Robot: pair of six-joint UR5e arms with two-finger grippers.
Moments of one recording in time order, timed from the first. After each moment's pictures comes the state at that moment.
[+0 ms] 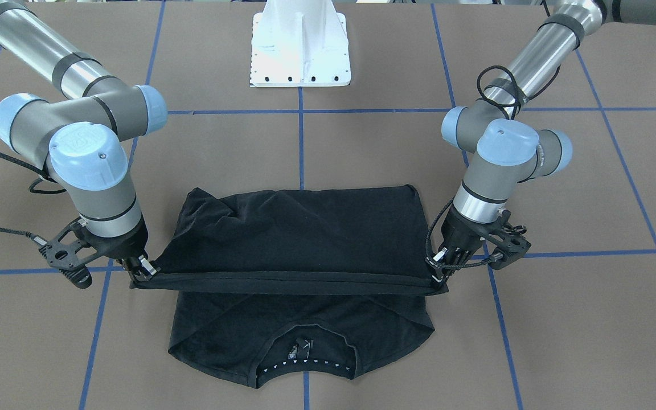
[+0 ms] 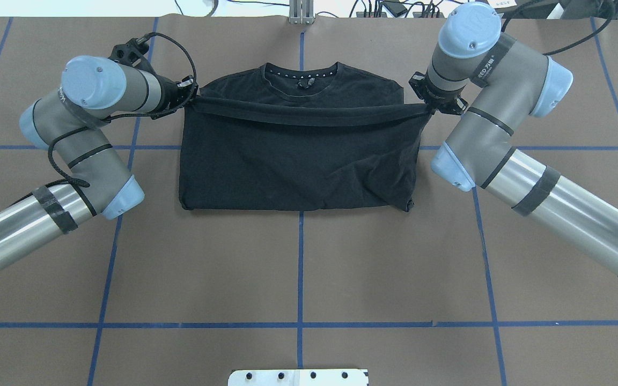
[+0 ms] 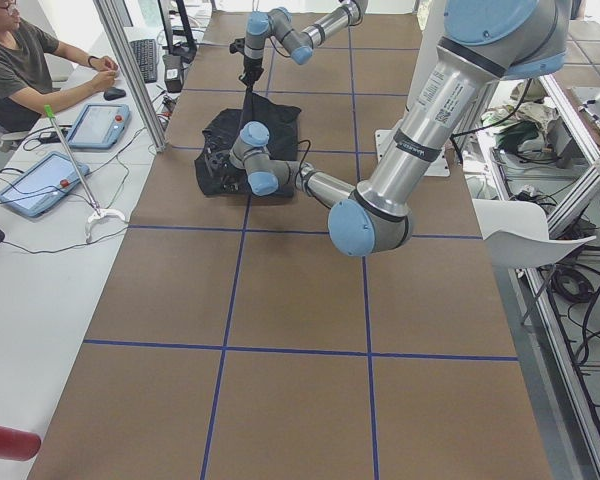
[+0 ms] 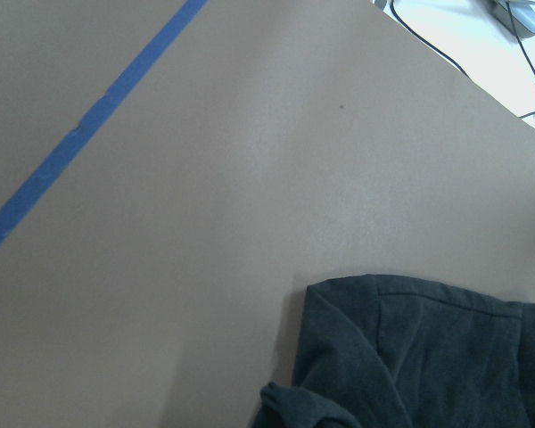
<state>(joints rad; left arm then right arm) -0.80 -2.18 -1.24 -2.35 -1.75 -1.63 0.85 -0.92 1.38 -1.42 1.84 1.58</state>
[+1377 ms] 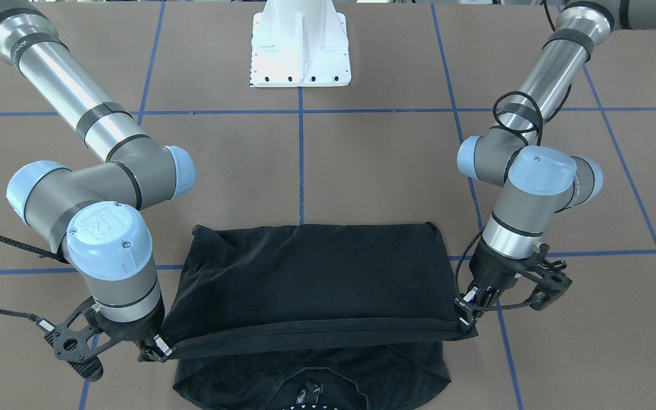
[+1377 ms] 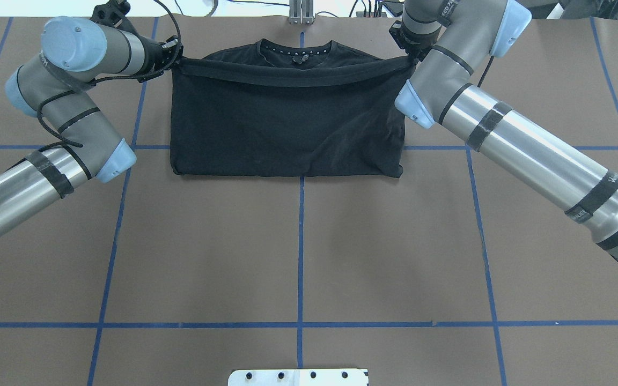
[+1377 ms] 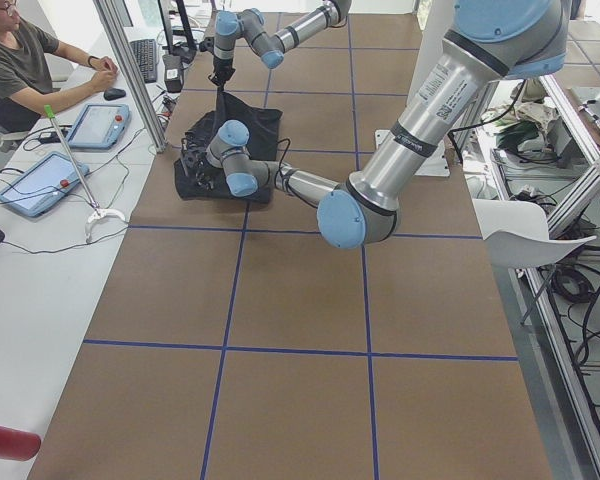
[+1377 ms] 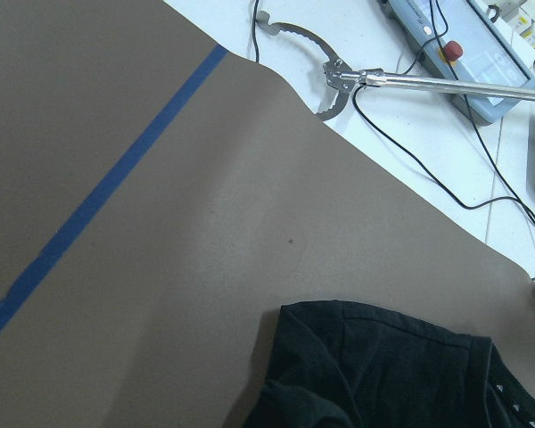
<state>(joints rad) -0.89 -2.23 -1.14 -2.45 -1.75 -1.61 0.92 -0.65 1.02 -1.34 1.83 1.54</state>
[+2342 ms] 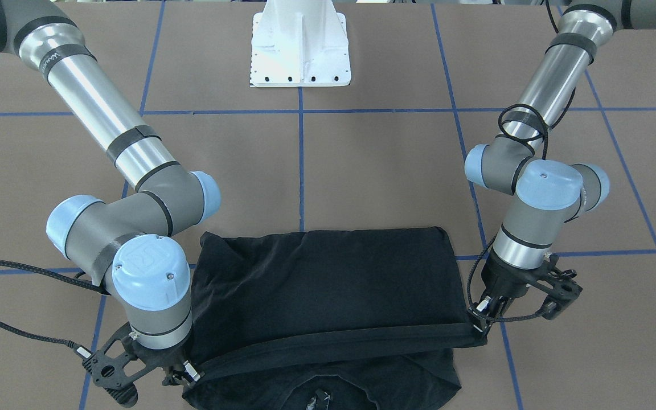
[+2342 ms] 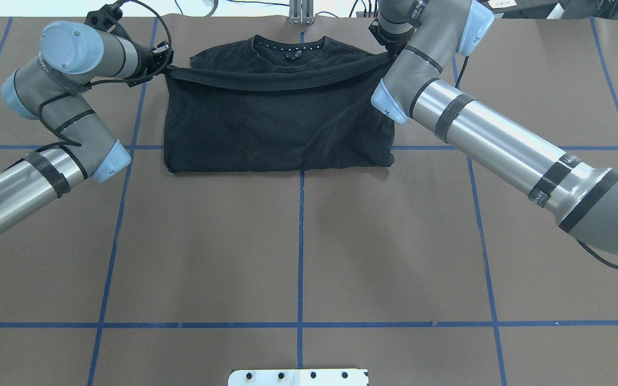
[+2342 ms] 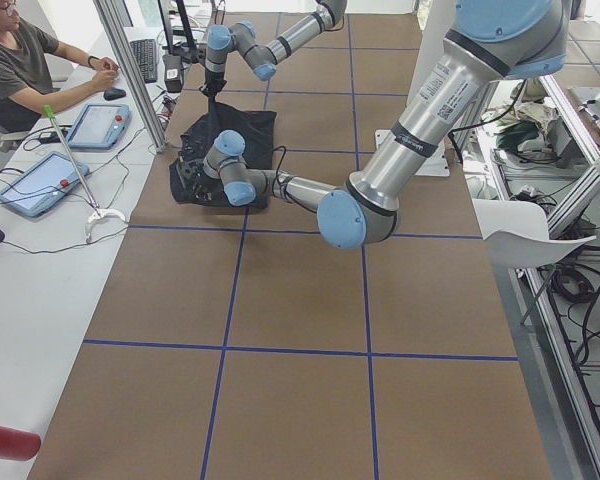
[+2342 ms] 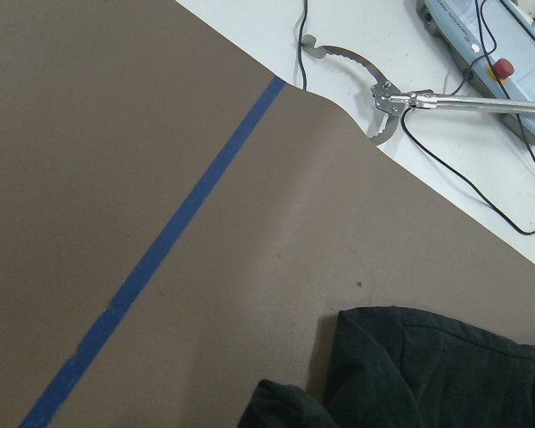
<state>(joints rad) -0.90 -2.23 -1.08 -2.45 -1.75 -1.60 0.89 -0.51 0.75 -1.18 1.77 1.58</state>
